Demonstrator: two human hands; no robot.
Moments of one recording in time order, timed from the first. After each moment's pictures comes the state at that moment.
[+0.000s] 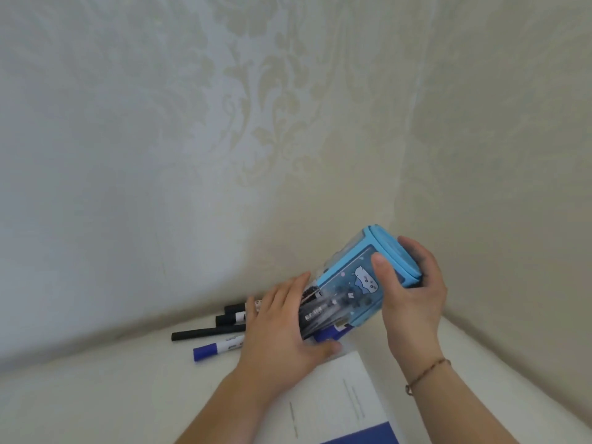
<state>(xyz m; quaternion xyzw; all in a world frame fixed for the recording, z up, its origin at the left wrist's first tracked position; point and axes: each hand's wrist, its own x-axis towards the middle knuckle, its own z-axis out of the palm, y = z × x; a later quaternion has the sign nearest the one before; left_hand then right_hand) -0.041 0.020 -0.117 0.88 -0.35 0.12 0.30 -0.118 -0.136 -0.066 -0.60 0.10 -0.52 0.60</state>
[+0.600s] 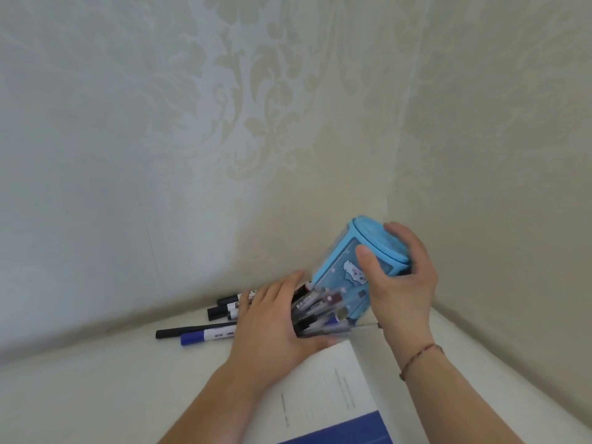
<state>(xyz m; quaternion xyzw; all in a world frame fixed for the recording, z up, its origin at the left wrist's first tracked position) -0.045 0.021 -0.112 0.89 -0.34 0.11 0.28 -0.115 -0.138 -0.062 -0.64 0.13 -0.55 0.52</state>
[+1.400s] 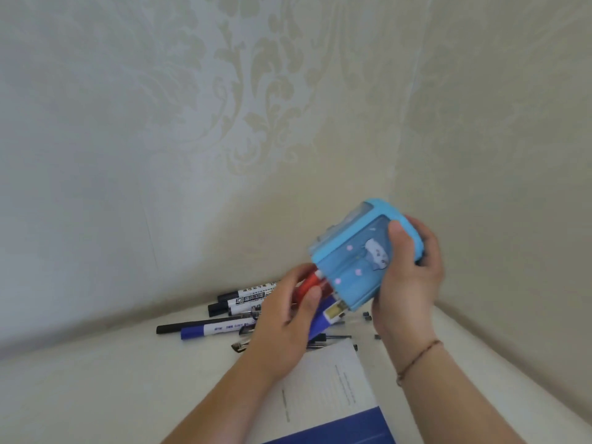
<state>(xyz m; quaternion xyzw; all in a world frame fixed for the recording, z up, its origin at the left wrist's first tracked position) -0.065 0.013 -0.104 0.73 -0.36 -0.01 0.58 -0.116 -0.119 -0.039 -0.46 0.14 -0.54 0.69</state>
